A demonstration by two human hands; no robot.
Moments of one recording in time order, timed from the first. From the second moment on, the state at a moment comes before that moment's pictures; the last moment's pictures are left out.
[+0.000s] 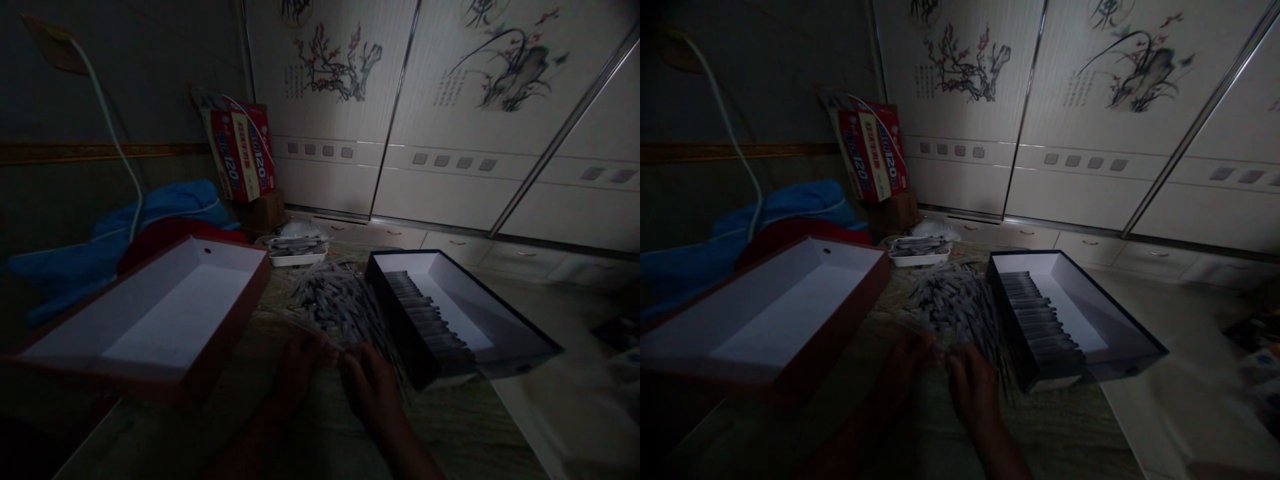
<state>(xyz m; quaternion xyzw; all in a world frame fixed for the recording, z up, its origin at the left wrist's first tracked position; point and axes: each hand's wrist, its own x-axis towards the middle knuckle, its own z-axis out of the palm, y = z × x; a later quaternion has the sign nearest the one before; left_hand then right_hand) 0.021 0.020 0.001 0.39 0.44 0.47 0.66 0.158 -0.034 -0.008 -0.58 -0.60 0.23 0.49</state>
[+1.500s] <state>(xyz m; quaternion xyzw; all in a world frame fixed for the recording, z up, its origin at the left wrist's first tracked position) 0.019 0.019 0.004 0.40 0.41 0.48 0.66 0.153 -0.037 -0.012 -0.60 -0.59 0.27 0.47</state>
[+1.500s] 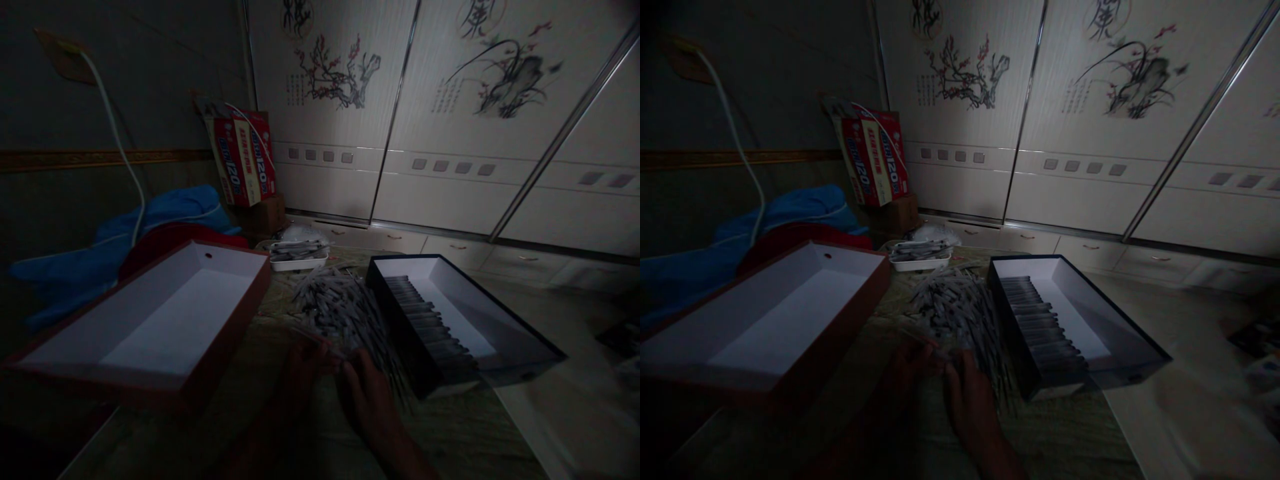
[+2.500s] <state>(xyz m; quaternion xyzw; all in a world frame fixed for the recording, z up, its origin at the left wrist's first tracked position) 0.019 0.018 0.007 0.46 0.42 0.46 0.63 0.151 -0.034 -0.023 -0.53 -0.49 0.45 0.53</state>
